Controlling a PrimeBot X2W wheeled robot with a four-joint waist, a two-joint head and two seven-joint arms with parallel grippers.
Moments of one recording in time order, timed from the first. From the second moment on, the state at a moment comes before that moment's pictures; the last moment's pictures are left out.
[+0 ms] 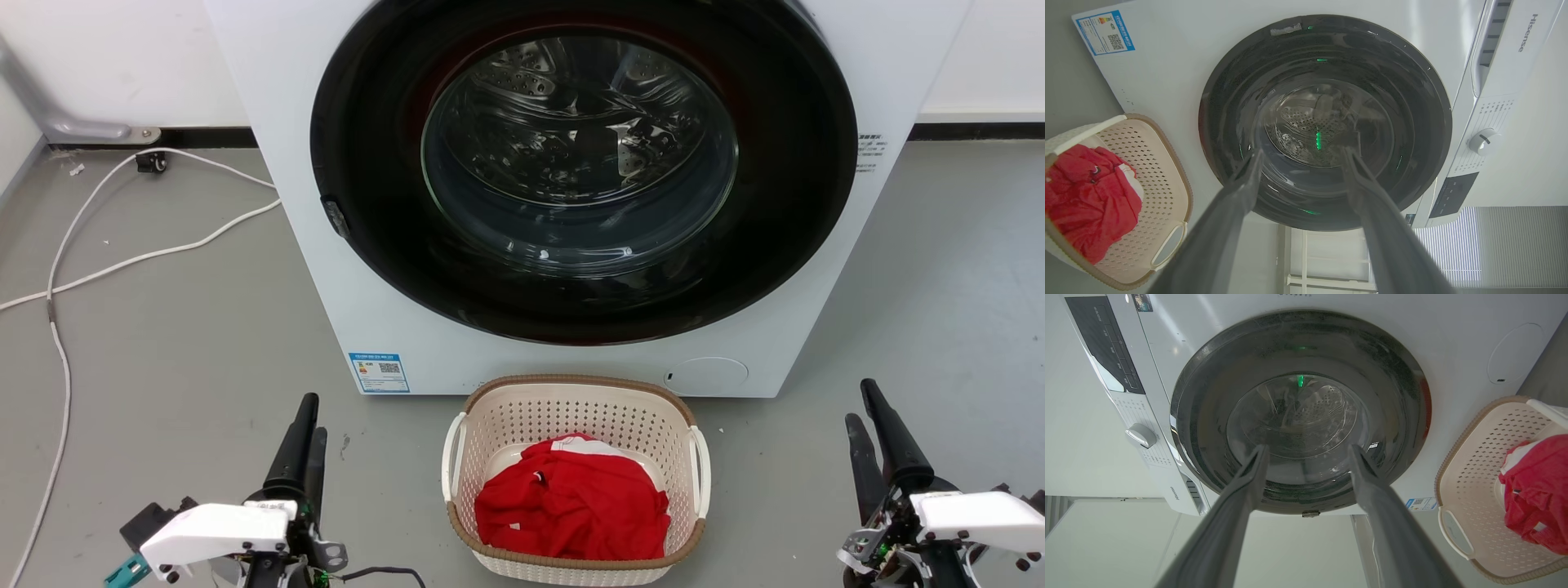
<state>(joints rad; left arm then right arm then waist) -0.07 0.06 0.03 0.25 -1.57 -0.13 0.04 -0.06 -0.05 -0.07 0.25 1.56 0.13 0.05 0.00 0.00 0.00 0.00</state>
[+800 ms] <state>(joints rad) -0.07 0.05 -0.05 0.21 -1.04 -0.11 -0.05 -0.06 -0.08 -0.05 0.22 0.98 0.13 -0.04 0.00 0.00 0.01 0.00</state>
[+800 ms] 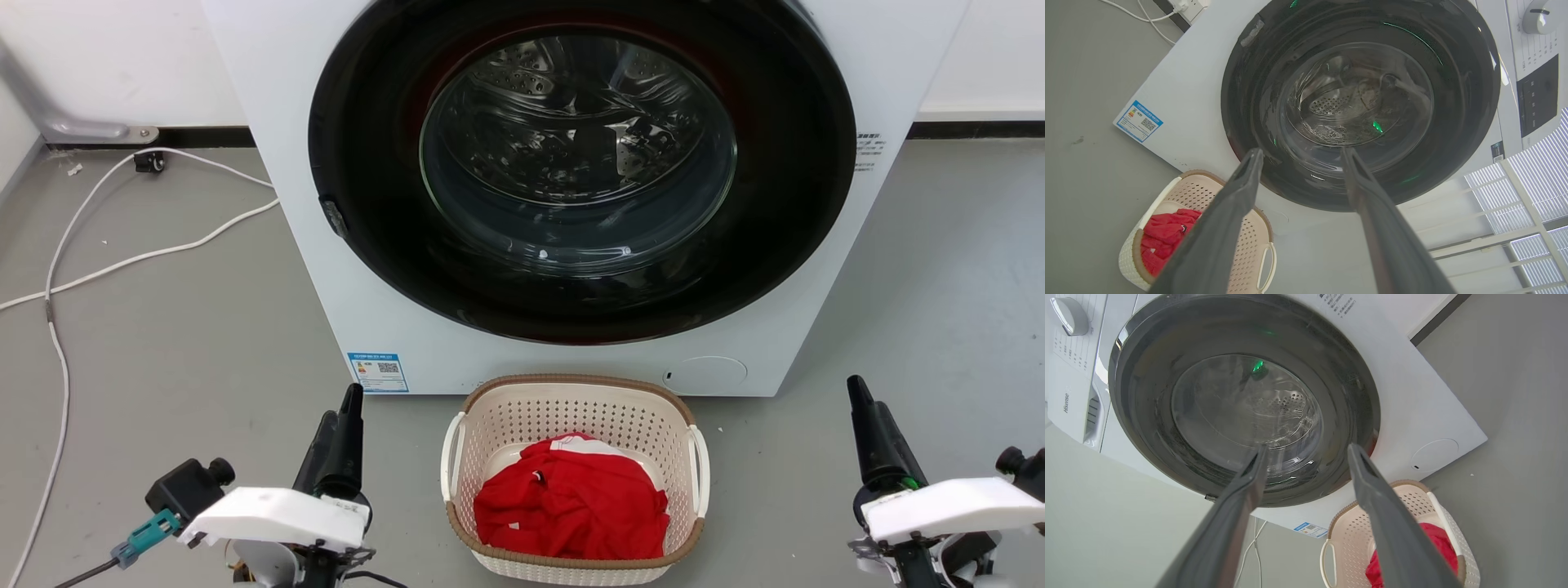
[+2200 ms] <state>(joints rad) -0.08 0.05 -0.15 0.22 -0.45 -0.08 -0.17 -0.01 -0.05 -0.04 0.14 0.34 0.13 -0.05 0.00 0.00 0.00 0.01</state>
